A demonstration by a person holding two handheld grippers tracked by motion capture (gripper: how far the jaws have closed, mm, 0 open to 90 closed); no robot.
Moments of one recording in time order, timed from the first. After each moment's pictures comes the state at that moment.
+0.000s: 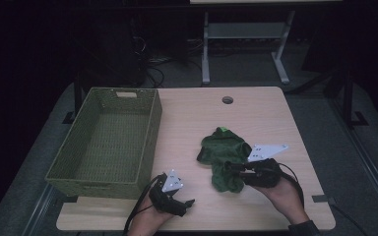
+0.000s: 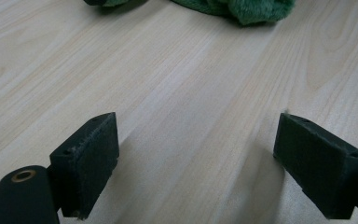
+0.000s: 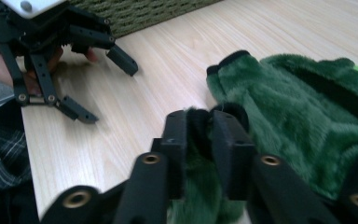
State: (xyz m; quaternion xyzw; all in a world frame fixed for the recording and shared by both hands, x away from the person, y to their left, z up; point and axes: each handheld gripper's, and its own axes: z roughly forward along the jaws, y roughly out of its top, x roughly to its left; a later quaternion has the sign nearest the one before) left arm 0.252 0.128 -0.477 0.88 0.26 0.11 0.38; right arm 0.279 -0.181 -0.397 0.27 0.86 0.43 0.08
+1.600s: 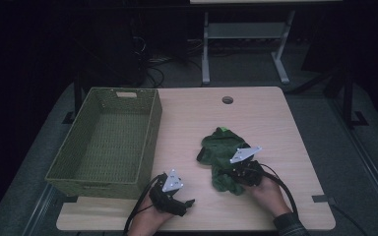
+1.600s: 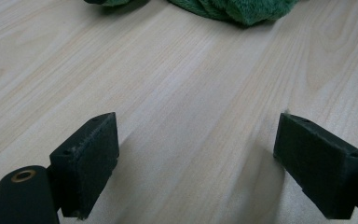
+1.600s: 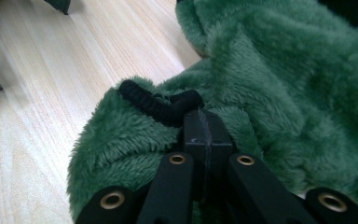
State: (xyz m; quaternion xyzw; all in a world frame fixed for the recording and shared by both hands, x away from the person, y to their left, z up) left arm 0.253 0.127 -0.477 0.88 0.26 0.11 0.37; right arm 0.309 -0.155 -0.456 0.31 0.88 0.34 0.08
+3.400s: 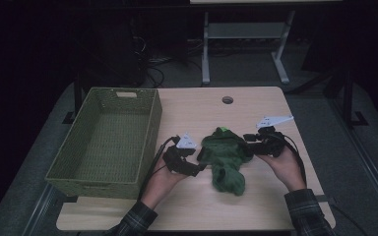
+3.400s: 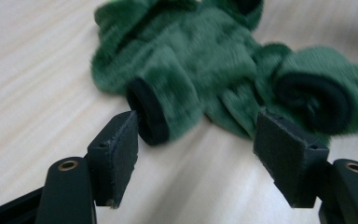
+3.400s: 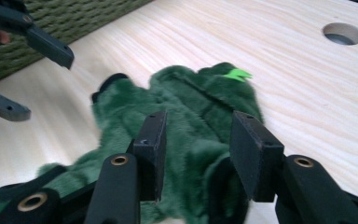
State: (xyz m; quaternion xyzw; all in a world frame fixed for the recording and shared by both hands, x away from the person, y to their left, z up) left arm 0.339 0.087 -0.416 0.88 0.26 0.09 0.39; right arm 0.363 -0.215 -0.398 0.37 0.82 0.41 0.11
